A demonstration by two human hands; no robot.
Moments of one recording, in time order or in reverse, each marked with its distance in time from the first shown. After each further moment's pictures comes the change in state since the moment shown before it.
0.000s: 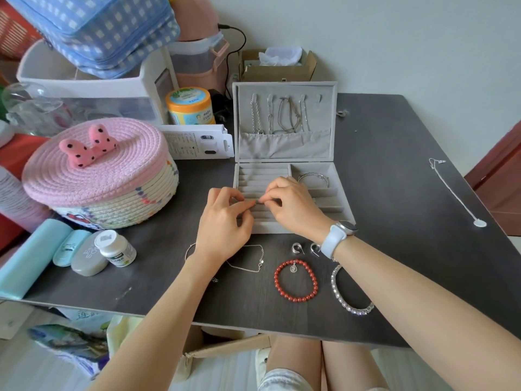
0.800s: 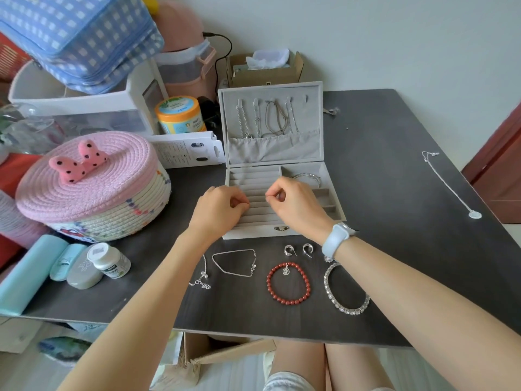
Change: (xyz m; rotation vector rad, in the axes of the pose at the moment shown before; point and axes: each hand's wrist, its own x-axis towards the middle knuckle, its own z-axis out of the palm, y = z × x) left_hand 0.043 0.021 -0.017 0.047 -0.335 -0.261; right_hand -0.009 0.001 -0.021 0.130 0.119 0.144
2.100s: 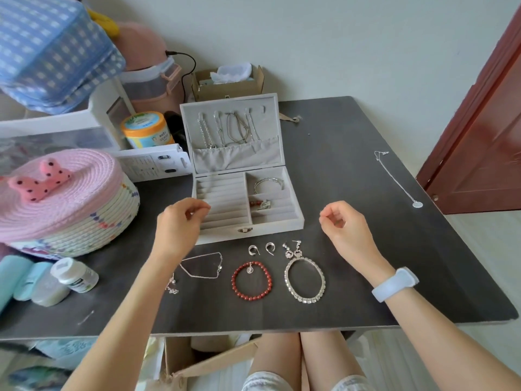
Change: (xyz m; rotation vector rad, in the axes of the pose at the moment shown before) left_hand -0.033 0.020 -0.003 -0.224 0.206 -0.077; right_hand -0.093 0.072 -0.077 0.290 0.279 0.277
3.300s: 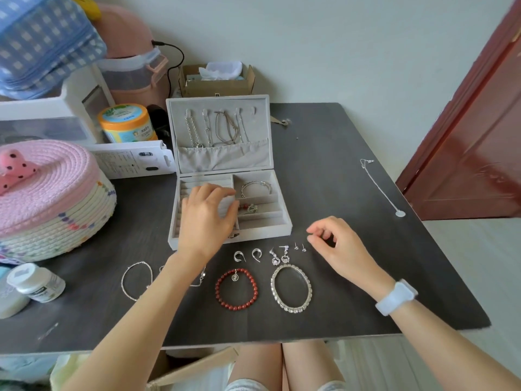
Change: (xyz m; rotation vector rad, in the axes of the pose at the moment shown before) left_hand 0.013 0.015 0.053 0.105 0.119 0.411; right_hand -0.004 0.009 -0.014 -0.318 -0.193 -0.101
